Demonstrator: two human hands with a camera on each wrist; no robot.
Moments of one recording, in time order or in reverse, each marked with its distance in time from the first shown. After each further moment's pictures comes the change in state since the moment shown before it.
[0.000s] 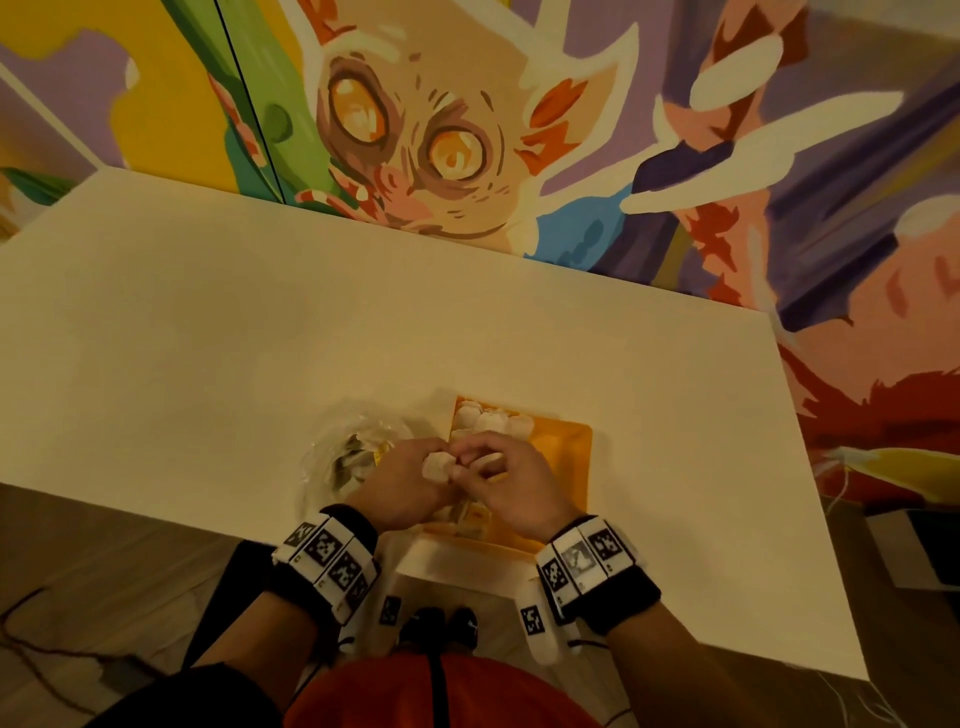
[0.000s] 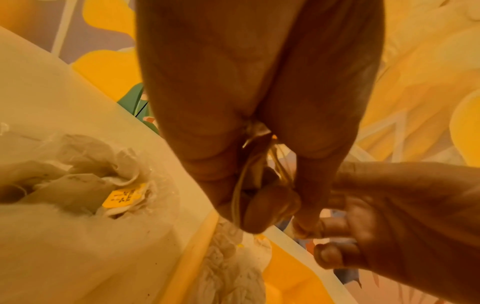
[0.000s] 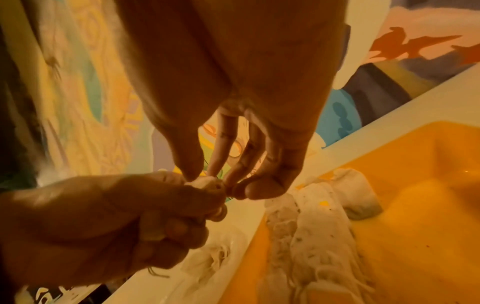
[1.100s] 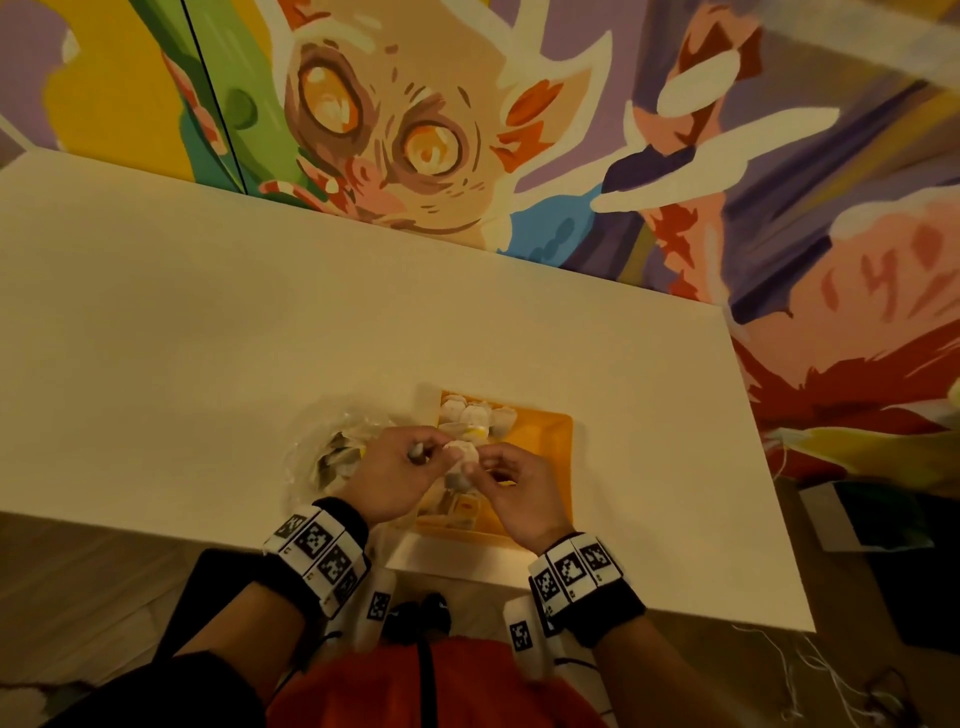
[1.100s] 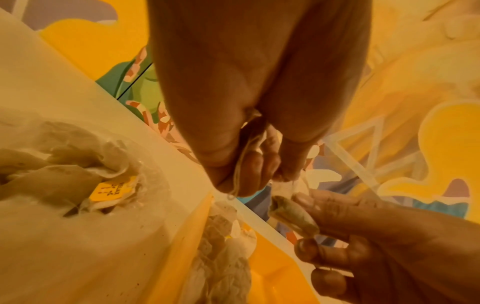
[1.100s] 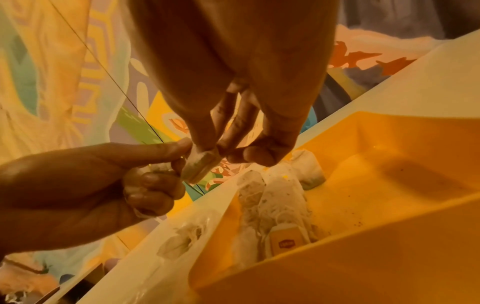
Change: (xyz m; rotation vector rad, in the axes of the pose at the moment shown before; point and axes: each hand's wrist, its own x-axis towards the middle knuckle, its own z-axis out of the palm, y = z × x) left_hand -0.001 -0.002 -0.005 -0.175 0.081 0.160; right_hand -0.018 0.015 0.015 0.159 0.274 0.084
